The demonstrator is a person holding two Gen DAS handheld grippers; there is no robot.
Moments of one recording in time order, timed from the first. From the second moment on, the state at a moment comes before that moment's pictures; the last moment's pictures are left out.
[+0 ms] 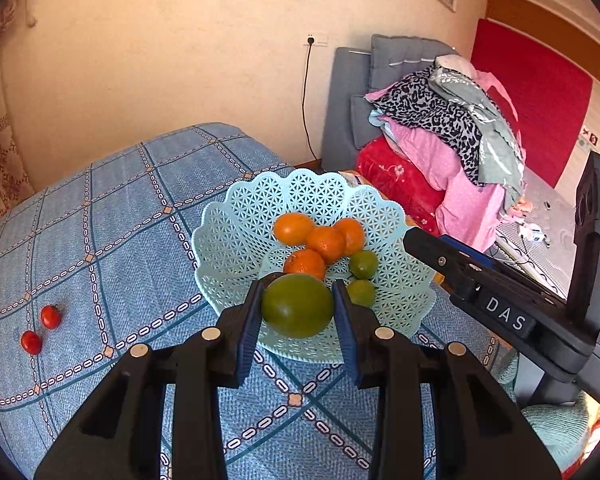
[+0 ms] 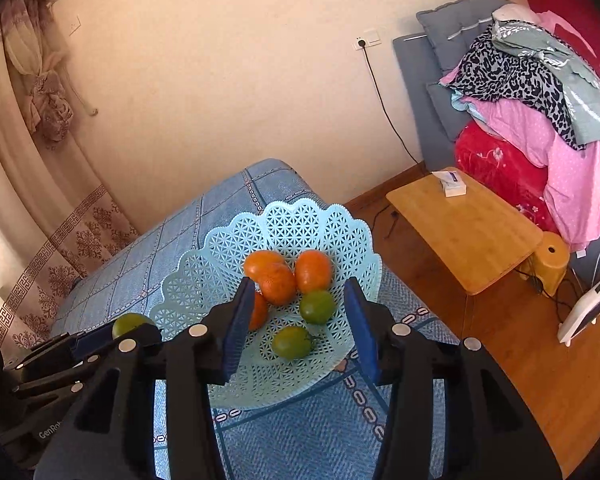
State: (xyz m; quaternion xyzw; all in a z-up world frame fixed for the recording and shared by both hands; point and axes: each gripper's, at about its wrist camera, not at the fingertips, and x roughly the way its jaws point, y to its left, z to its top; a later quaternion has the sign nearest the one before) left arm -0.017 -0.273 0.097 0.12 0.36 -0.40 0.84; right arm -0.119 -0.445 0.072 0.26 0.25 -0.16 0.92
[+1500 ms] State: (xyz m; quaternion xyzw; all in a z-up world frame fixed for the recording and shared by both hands) left arm 0.013 -0.199 0.105 0.10 0.33 -0.27 0.90; right arm -0.109 -0.399 0.084 0.25 0.24 -0.12 0.93
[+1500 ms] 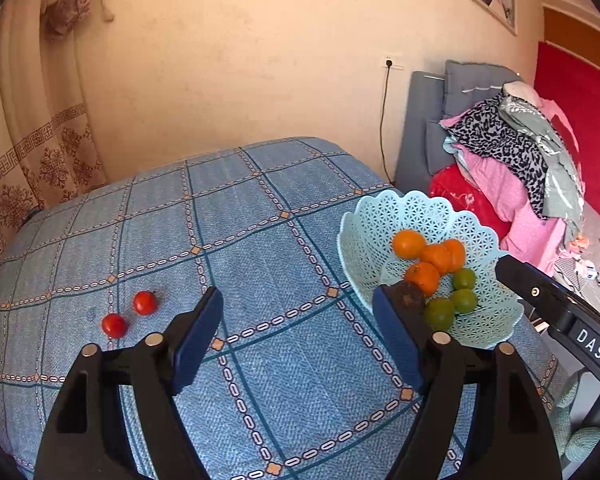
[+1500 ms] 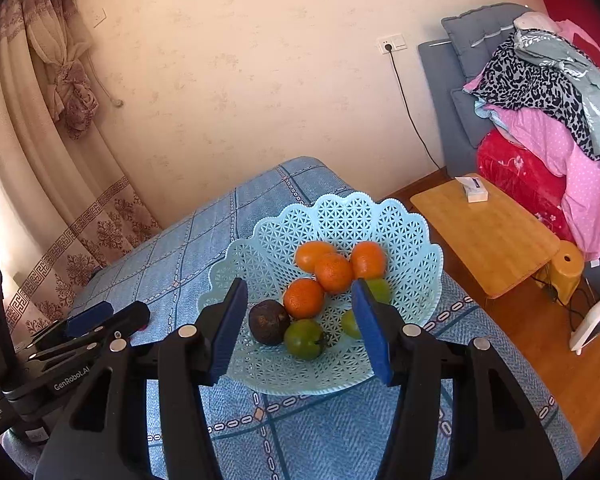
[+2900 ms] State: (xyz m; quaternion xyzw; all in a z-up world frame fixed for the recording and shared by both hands) left arm 0.059 -0.096 0.084 0.09 0.34 -0.15 0.93; right arm -0.031 -0.283 0.078 0.16 0.30 -0.03 0.94
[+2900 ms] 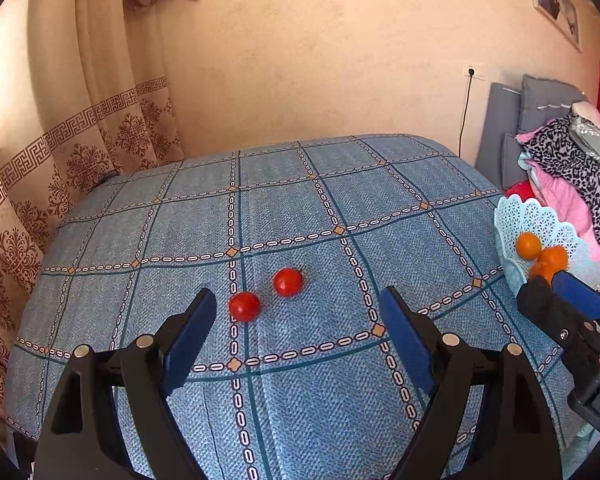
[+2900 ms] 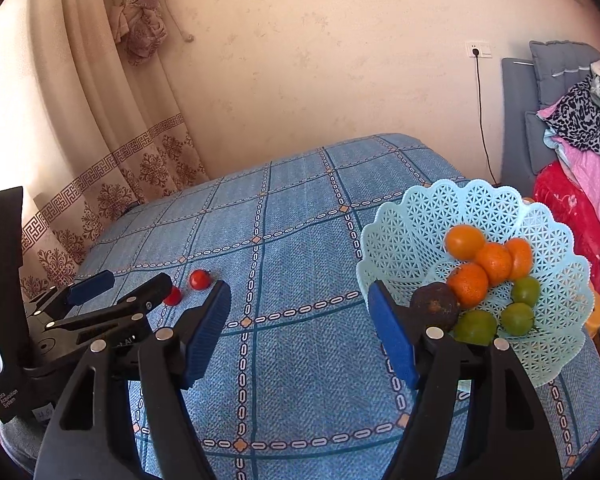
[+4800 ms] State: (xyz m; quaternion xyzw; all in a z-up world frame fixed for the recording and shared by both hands) left arm 0.126 -0.001 0.032 -0.01 0.40 -0.13 0.91; right arm 0.114 -0.181 0.008 0.07 0.42 0.10 0.90
